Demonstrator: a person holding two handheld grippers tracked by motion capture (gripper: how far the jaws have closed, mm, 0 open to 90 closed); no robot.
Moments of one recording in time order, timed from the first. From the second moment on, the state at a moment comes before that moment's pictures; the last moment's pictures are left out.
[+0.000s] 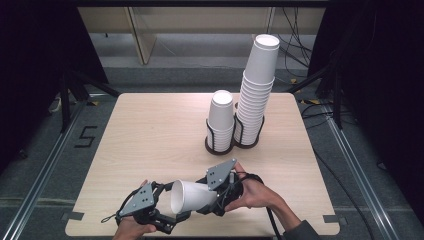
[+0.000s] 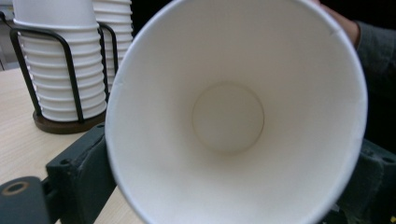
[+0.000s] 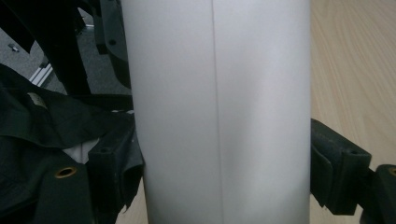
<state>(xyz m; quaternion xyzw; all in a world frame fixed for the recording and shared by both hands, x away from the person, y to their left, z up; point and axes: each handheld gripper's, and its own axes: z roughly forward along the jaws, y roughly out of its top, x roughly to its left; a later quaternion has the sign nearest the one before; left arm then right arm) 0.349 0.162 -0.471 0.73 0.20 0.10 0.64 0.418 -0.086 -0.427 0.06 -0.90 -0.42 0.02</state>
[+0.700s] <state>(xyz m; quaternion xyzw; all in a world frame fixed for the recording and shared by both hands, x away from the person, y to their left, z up) 0.349 0.169 -0.465 0.73 0.20 0.12 0.64 0.411 -0.083 -0.434 0.02 -0.93 -0.38 0.00</state>
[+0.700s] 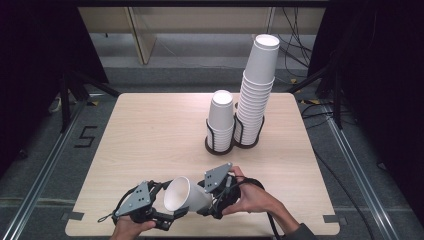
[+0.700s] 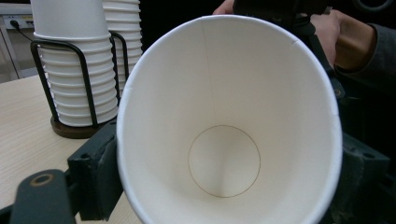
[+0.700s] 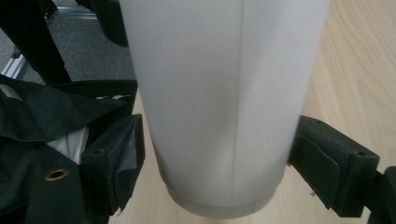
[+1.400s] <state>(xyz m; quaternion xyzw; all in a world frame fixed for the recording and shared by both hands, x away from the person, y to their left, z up) 0.346 0.162 -0.465 0.70 0.22 0.12 0.67 0.409 -0.072 -0.445 0.01 -0.89 -0.45 0.04</state>
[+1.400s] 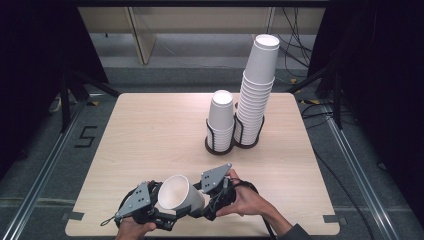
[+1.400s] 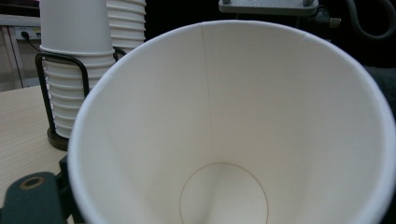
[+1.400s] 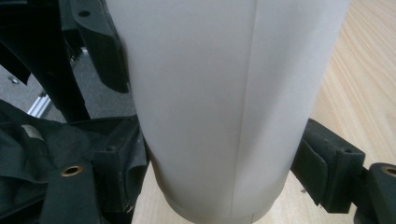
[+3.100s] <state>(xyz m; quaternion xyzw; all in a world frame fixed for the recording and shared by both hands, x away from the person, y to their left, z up) 0.370 0.206 -0.472 0.70 0.38 0.28 0.54 0.414 -0.149 -0.457 -0.17 -0.89 -0.42 -0.05</state>
